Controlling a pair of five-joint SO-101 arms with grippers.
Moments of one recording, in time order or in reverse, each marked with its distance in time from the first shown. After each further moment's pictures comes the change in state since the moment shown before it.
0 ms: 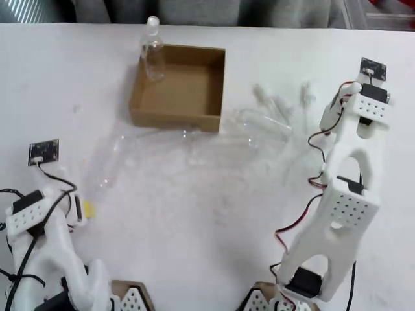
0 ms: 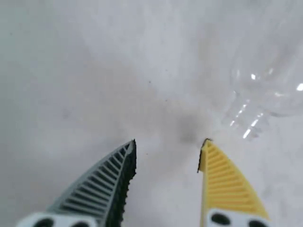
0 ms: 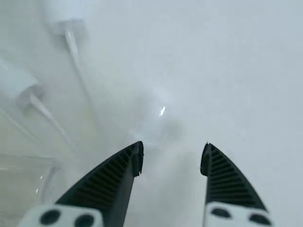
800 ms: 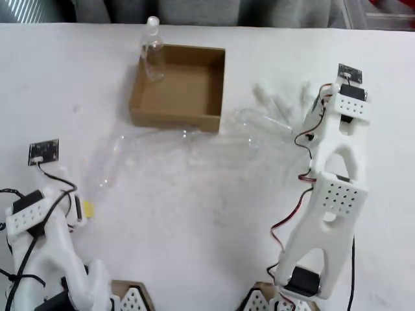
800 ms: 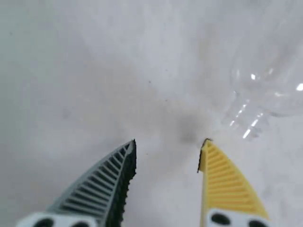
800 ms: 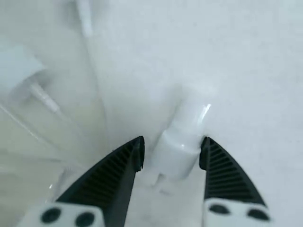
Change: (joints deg) left arm 0.0 0.0 0.0 0.0 0.0; right arm -3.5 8.8 -5.7 2.3 -0.7
